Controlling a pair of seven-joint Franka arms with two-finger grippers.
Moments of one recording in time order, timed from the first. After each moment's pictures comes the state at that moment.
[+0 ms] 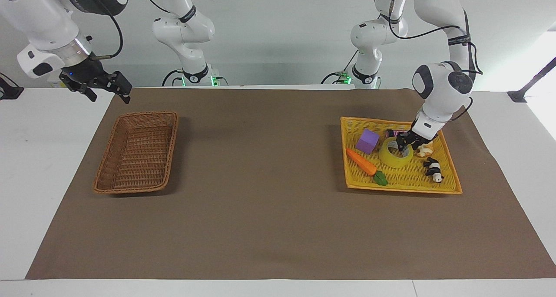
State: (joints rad) left arm 0.17 -0.02 -0.19 -2.37 -0.03 2.34 0.02; right arm 0.04 0.01 -0.18 -1.55 -0.01 1.45 -0.05
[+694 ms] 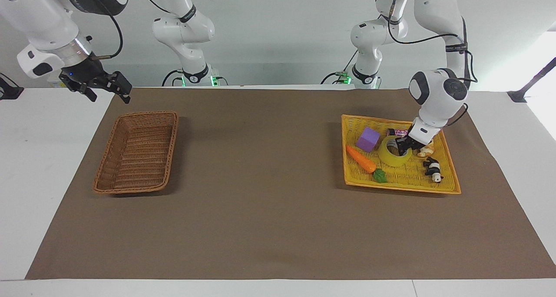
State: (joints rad) left arm 0.17 0.03 -0.19 -2.36 -0.03 2.39 0.02; right arm 0.04 0.01 -0.18 -1.55 -0.01 1.45 -0.05
